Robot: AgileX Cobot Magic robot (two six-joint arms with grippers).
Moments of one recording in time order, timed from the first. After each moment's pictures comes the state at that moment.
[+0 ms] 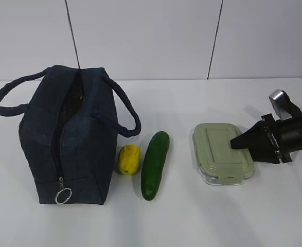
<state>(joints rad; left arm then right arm) 0.01 0.31 -0.65 -0.08 1.11 -0.02 -0.28 2.20 -1.17 1.20 1.16 -1.08</state>
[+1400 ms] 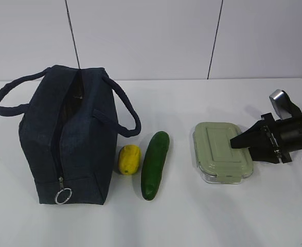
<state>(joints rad) 0.01 0.31 -0.65 -0.09 1.12 -0.02 -0.28 2.20 -1.17 1.20 1.16 -1.07</state>
